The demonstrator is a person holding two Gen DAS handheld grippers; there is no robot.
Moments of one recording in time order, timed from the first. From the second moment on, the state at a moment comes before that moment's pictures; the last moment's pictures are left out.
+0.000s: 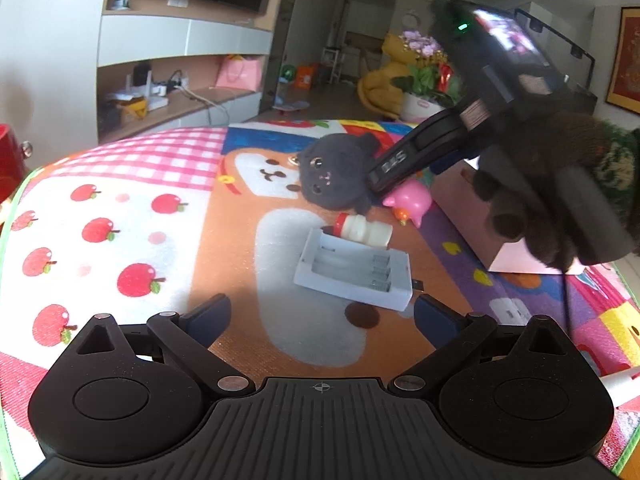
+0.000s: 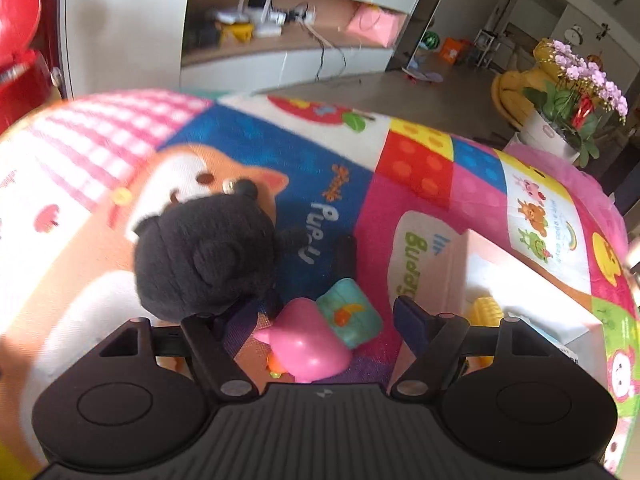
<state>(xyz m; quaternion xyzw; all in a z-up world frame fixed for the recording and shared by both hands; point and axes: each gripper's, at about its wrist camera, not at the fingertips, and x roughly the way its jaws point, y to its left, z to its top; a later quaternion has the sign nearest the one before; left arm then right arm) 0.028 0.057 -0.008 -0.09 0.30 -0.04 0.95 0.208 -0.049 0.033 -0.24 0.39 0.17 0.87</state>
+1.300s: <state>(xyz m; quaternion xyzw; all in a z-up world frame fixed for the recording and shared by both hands) 0.041 0.036 -0.012 -0.02 0.35 -0.01 0.94 -0.014 -0.281 0.016 0.08 0.28 0.02 0.96</state>
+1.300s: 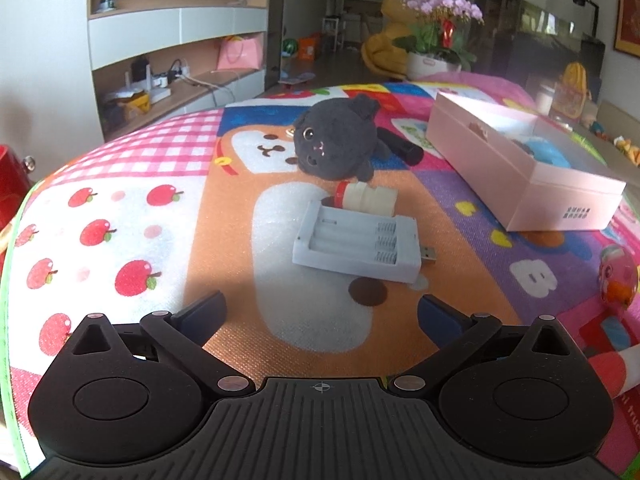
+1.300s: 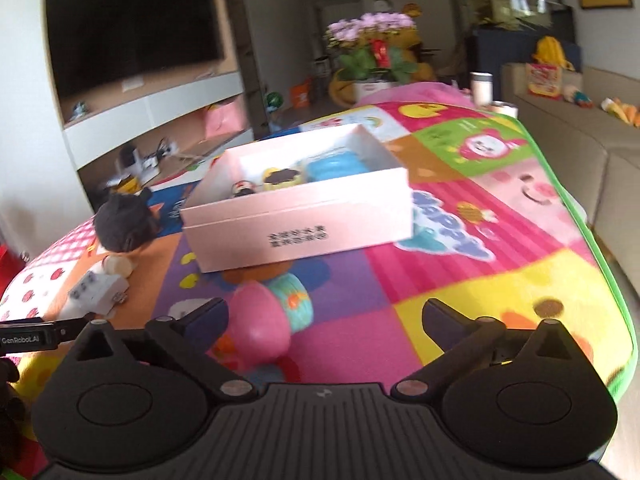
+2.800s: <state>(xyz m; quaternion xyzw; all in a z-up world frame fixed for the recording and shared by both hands) 0.121 -0.001 -0.010 0.08 0.33 -0.08 0.94 -0.008 -0.296 -0.003 0.14 0.31 0.02 0.94</state>
